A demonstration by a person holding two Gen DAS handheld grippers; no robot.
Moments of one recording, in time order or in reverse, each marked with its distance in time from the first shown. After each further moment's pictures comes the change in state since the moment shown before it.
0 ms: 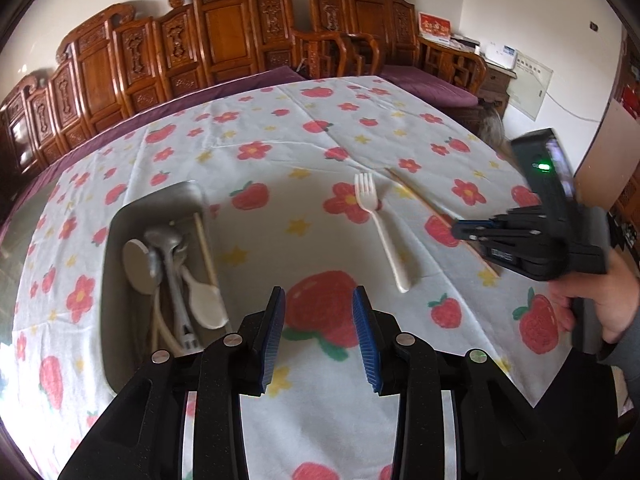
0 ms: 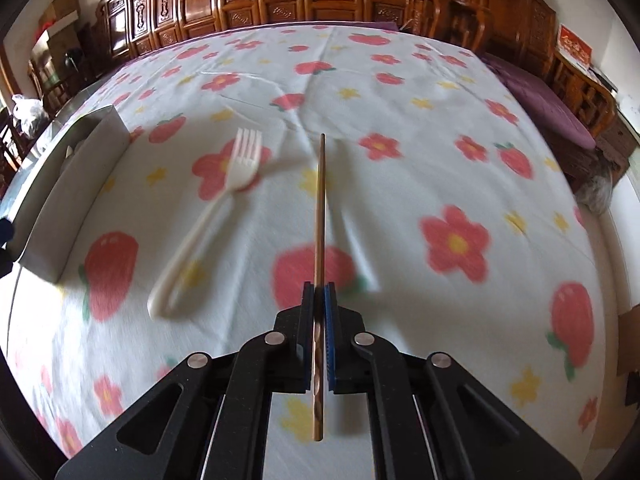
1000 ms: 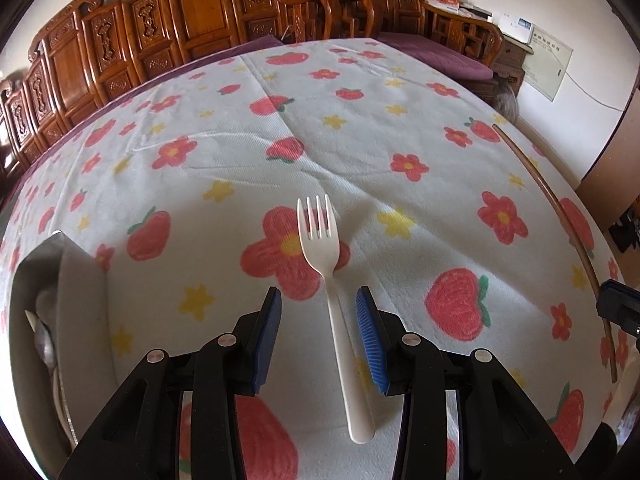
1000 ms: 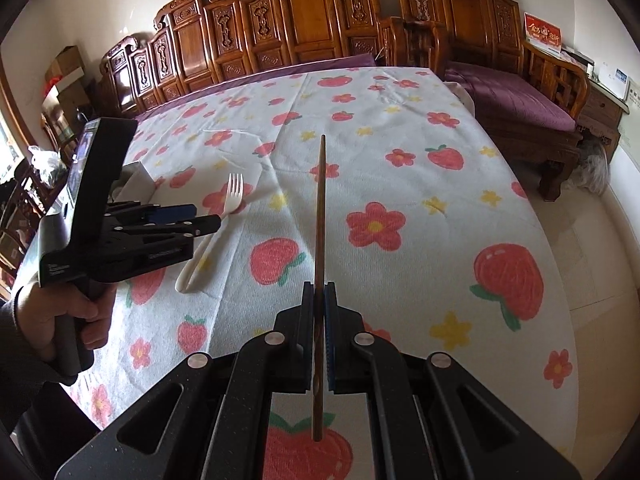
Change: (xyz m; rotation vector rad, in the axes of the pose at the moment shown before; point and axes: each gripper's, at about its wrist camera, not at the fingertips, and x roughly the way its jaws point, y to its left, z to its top) left arm 0.130 -0.055 0.063 -0.003 0.112 0.021; right arm -0.075 -0.054 -0.034 0.100 -0.139 0.084
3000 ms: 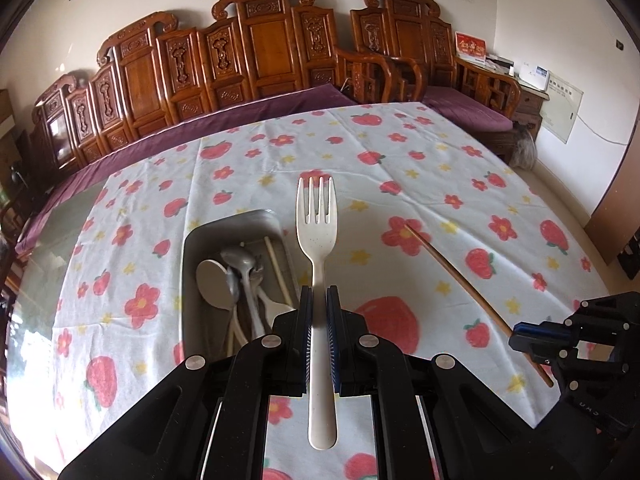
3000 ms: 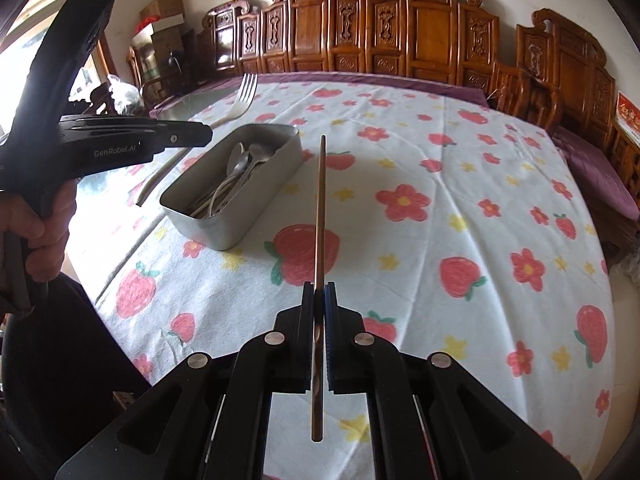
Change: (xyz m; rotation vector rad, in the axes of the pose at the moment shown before) left arm -0.168 0.105 -0.065 -0.071 -0.154 0.106; right arm -0.018 0.159 -0.018 -0.296 0.004 0.179
